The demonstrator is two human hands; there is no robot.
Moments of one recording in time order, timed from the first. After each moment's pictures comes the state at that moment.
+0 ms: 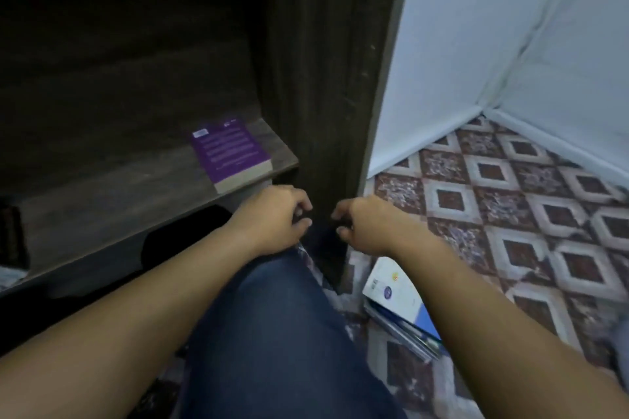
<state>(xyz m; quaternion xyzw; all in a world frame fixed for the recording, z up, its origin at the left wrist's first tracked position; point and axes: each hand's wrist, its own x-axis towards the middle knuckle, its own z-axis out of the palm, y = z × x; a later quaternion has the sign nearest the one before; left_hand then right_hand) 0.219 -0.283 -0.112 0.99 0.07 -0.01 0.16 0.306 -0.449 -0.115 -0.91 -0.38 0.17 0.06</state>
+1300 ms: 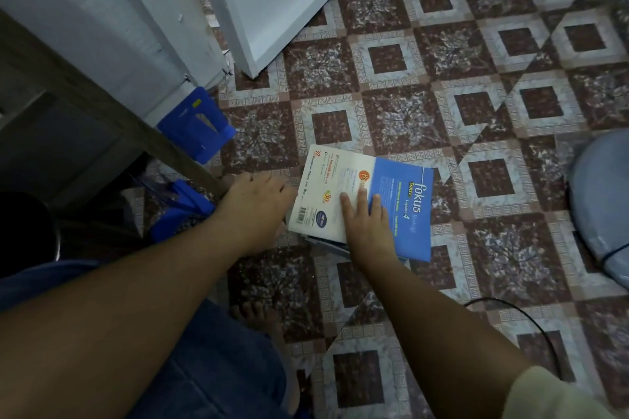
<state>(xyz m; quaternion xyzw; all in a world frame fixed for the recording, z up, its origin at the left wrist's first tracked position) 0.361 -0.394 -0.324 0.96 -0.19 -0.20 -0.10 0.355 -0.585 -0.448 -0.95 -0.14 0.26 -0.05</state>
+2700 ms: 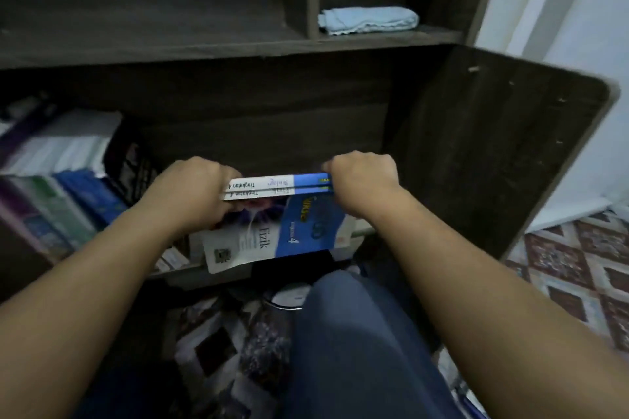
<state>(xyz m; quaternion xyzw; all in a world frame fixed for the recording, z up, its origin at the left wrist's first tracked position) 0.045 -0.099 0.008 0.95 0.30 0.05 -0.06 0.219 -0.243 0.013 -0.87 -0.50 -0.06 -0.01</state>
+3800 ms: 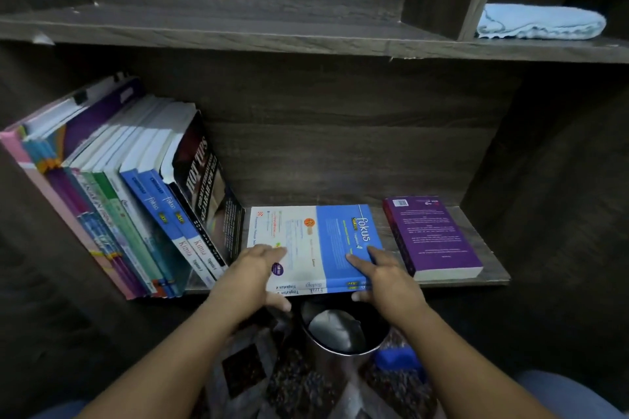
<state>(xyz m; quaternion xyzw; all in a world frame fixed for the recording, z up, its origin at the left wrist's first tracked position) 0.028 -0.005 -0.185 0.91 0.38 0.01 0.17 0.242 -0.151 -0.185 -0.82 -0.55 0.13 0.03</state>
